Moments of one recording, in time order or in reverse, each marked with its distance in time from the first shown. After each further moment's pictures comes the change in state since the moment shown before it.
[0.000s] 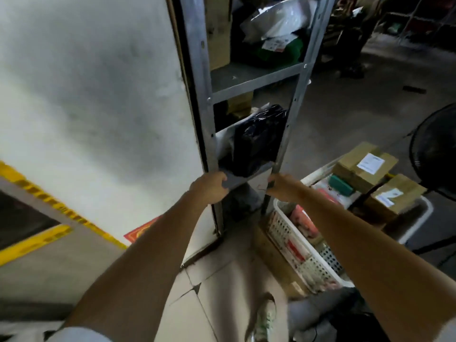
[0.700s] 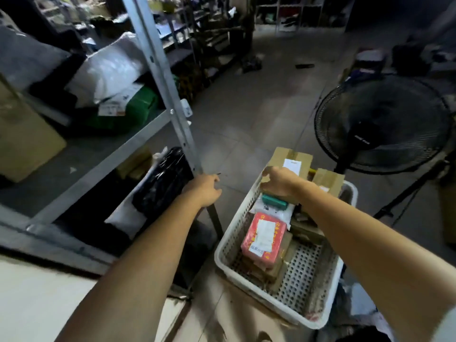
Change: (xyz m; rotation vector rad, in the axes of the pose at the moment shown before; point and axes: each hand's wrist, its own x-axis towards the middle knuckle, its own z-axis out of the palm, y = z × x) left_hand 0.248 0.271 -0.001 0.165 -0.118 0.279; right_hand 0.078 0.256 -0.141 0.217 0.201 0.364
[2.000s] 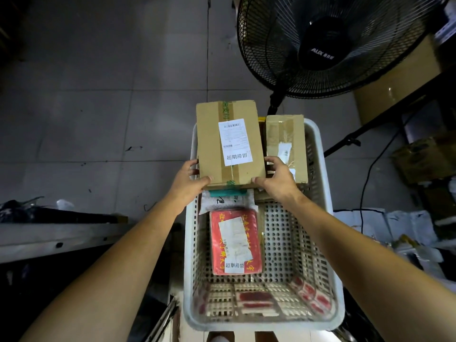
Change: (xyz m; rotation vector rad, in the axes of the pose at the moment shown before) left_hand 0.292 0.064 0.194 -0.762 -0.480 0.046; right_hand 0.152 0.186 0.149 0.998 0.331 0.706
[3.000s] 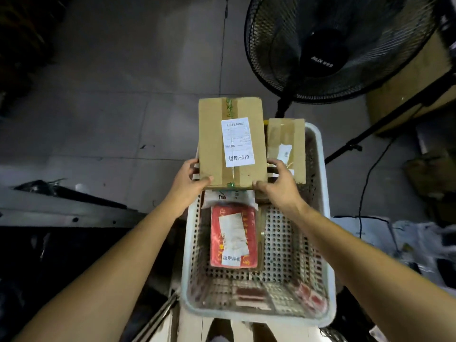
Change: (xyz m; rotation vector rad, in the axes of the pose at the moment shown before) left_hand -0.054 0.012 0.004 -0.012 0.089 0.071; right_hand -0.051 -0.007 -0.018 0.136 -0.028 -0.138
